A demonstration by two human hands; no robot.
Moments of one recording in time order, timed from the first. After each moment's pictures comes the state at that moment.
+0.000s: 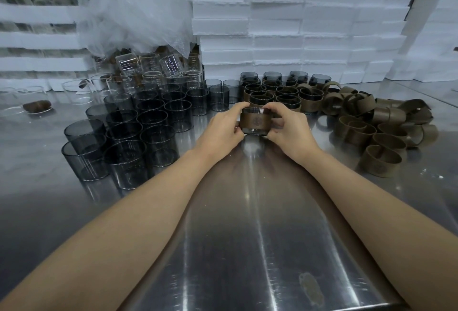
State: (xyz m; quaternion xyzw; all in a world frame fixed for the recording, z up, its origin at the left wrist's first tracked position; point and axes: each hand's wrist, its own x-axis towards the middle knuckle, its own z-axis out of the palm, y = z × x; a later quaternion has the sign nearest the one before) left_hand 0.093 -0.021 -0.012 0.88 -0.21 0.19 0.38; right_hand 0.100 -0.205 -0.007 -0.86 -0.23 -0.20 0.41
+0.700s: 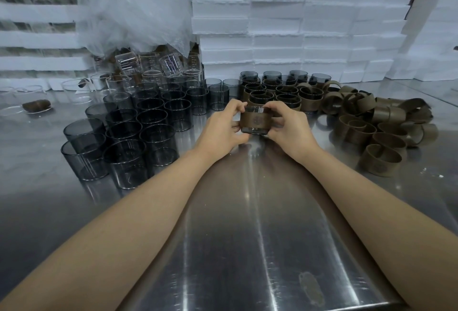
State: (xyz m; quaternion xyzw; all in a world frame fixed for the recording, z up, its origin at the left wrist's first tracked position) left_hand 0.090 -0.022 -0.014 0.83 -0.21 0.17 0.48; right_hand 0.100 -0.204 -0.006 -0.86 -0.23 -0.20 0.41
